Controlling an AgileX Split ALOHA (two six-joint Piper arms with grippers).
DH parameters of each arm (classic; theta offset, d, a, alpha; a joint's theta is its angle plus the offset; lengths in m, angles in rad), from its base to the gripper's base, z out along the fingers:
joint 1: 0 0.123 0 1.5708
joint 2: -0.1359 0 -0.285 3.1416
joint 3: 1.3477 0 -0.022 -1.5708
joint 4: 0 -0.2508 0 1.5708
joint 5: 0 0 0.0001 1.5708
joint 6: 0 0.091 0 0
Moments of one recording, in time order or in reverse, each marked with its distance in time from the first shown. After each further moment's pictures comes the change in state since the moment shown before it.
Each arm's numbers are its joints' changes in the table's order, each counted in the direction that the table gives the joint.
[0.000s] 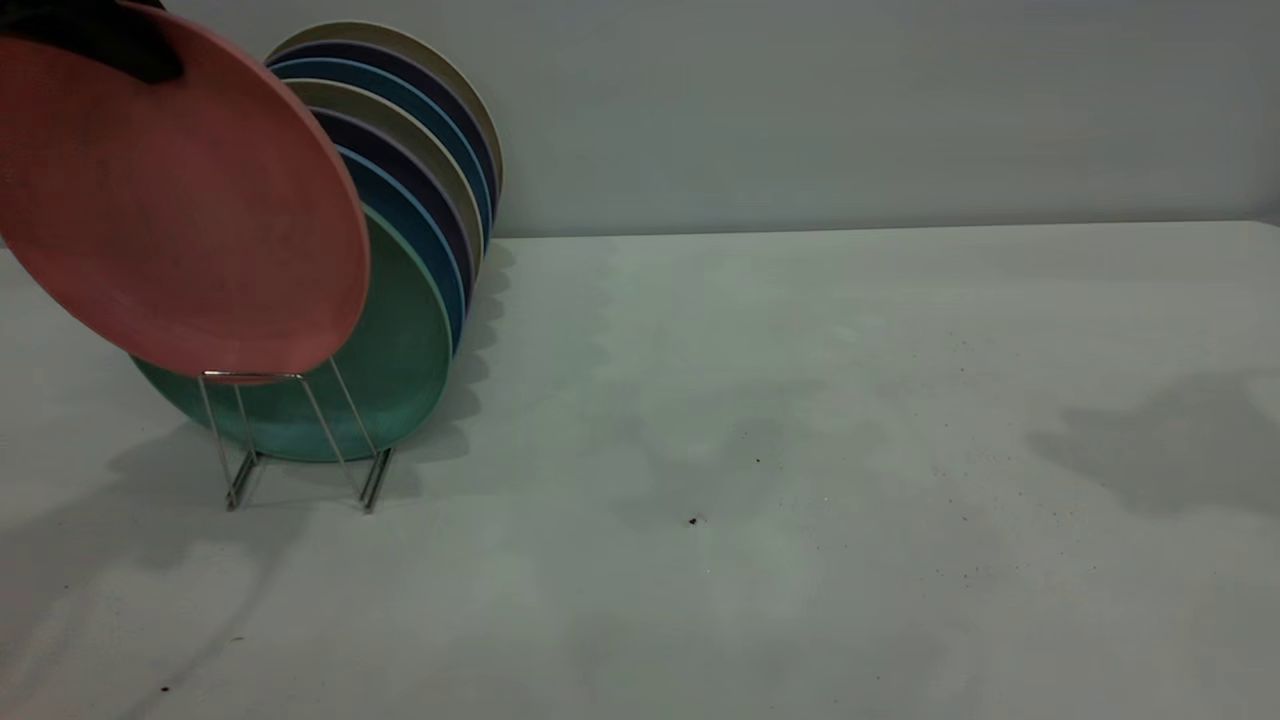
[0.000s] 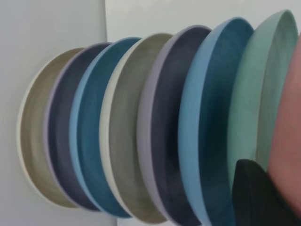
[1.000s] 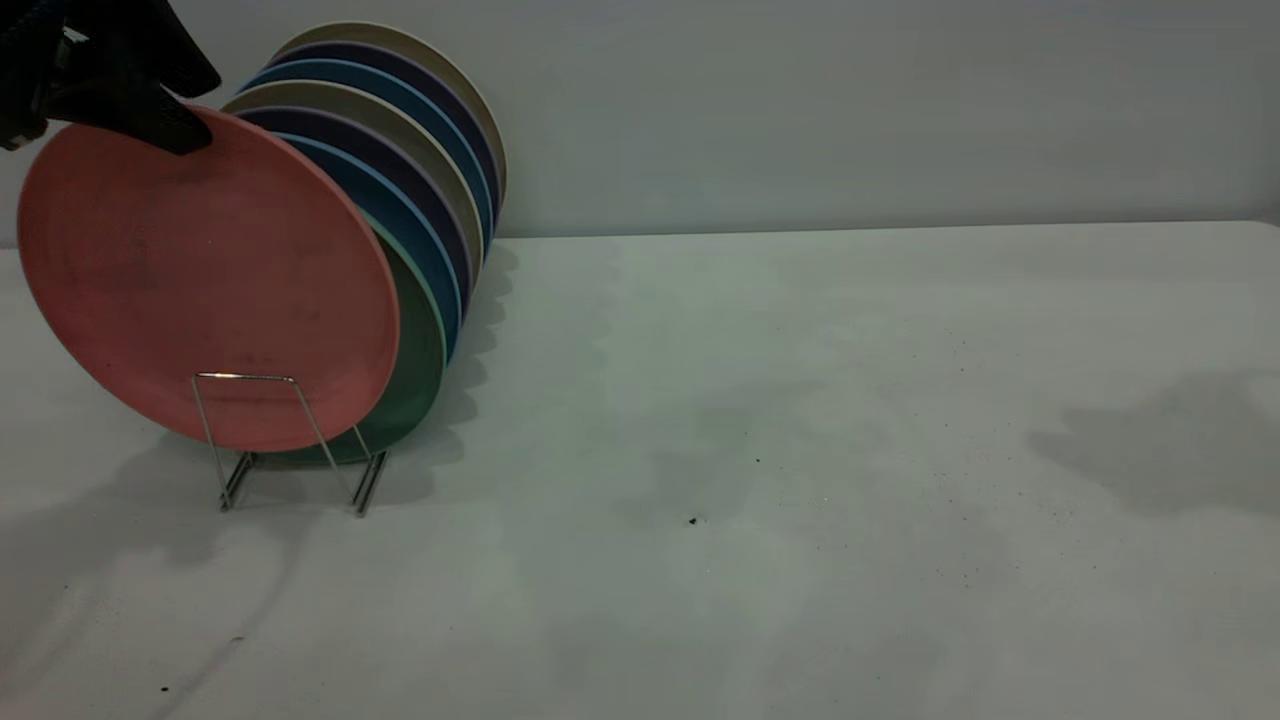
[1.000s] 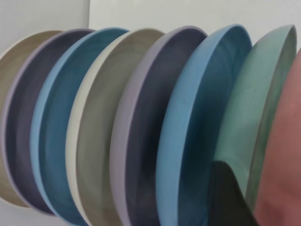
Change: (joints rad) left arm 0.000 -0.058 0.019 0.051 -0.027 -0.092; right arm 0.000 0.000 0.000 0.000 0.000 0.000
